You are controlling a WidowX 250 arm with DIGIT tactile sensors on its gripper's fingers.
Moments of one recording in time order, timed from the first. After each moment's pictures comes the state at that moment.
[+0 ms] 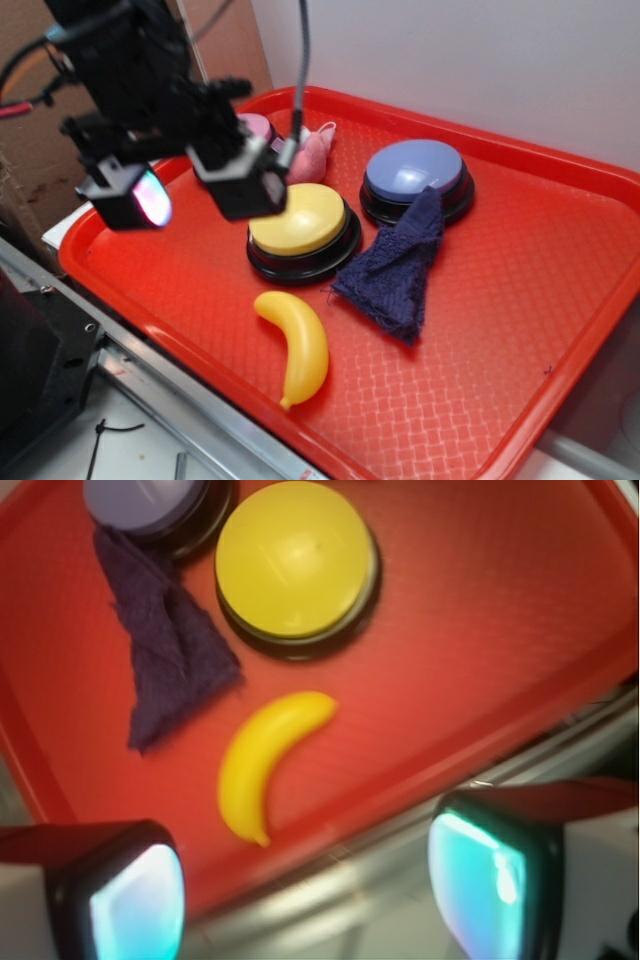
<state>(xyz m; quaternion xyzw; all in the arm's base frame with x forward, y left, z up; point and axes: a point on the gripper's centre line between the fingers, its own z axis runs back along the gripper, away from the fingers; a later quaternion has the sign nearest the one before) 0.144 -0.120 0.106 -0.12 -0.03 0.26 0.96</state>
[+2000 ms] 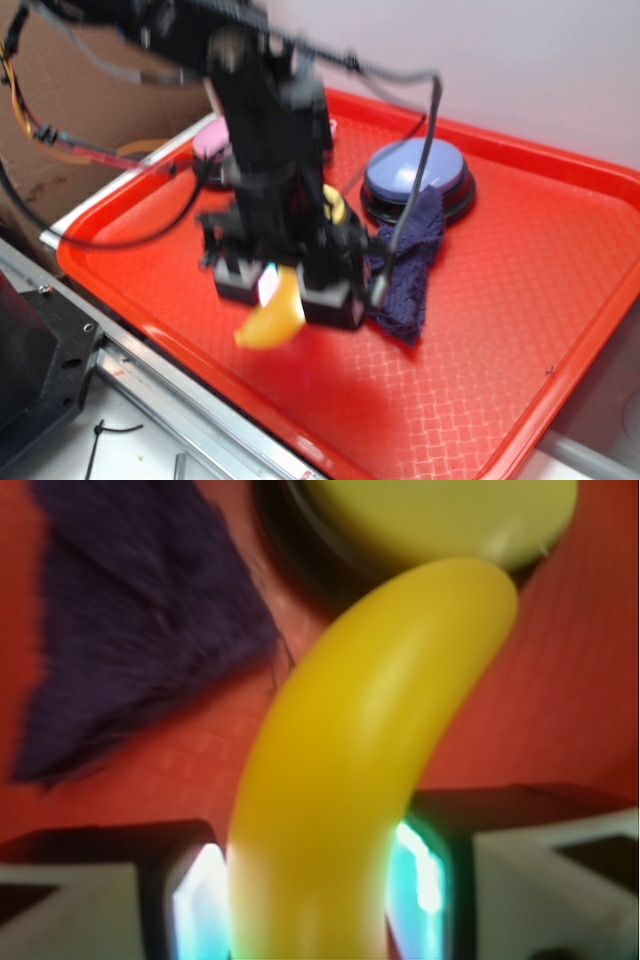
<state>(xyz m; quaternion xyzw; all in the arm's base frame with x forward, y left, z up) 0.172 -0.136 0.055 -0.01 0.01 0.16 0.99</state>
